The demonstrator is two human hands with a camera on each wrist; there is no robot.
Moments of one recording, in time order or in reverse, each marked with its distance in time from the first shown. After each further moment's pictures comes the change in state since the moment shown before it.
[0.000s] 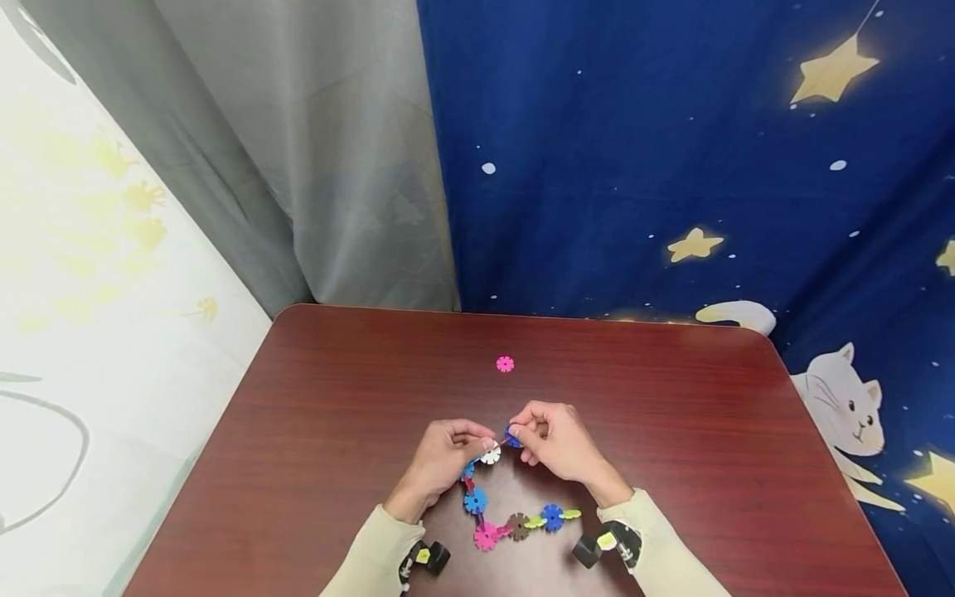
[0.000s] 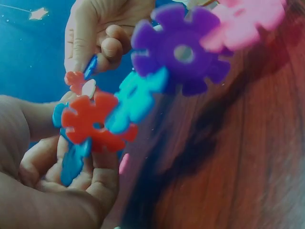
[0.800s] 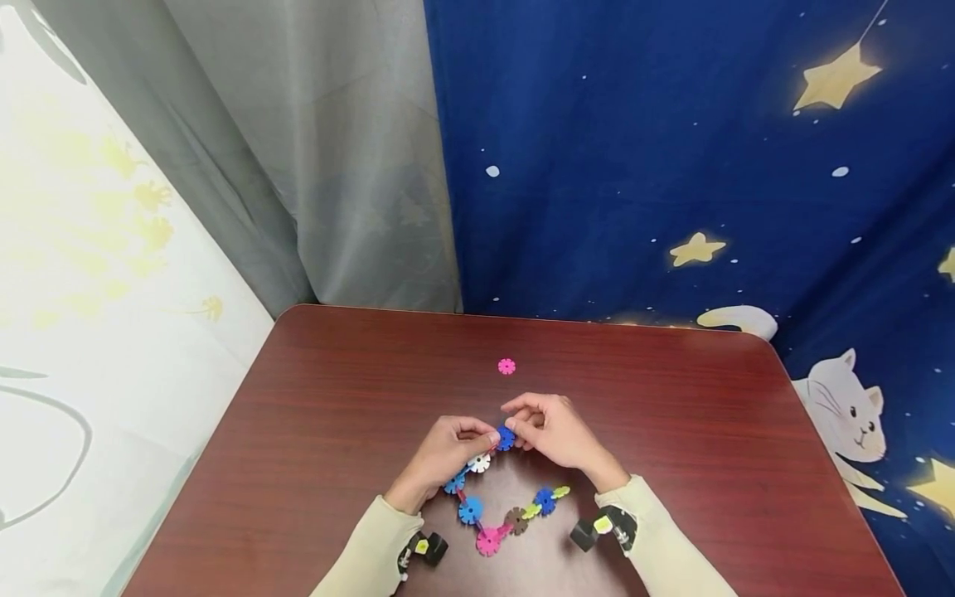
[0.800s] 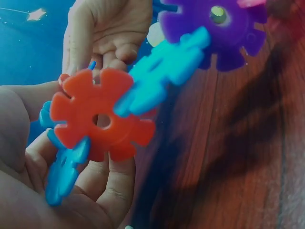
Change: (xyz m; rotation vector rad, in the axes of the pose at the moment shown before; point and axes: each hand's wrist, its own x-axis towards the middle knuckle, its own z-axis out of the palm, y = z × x) left_hand 0.009 0.003 -0.005 0.028 -0.110 -0.002; right_hand 0.021 0.003 -0.010 -0.018 -0.095 -0.003
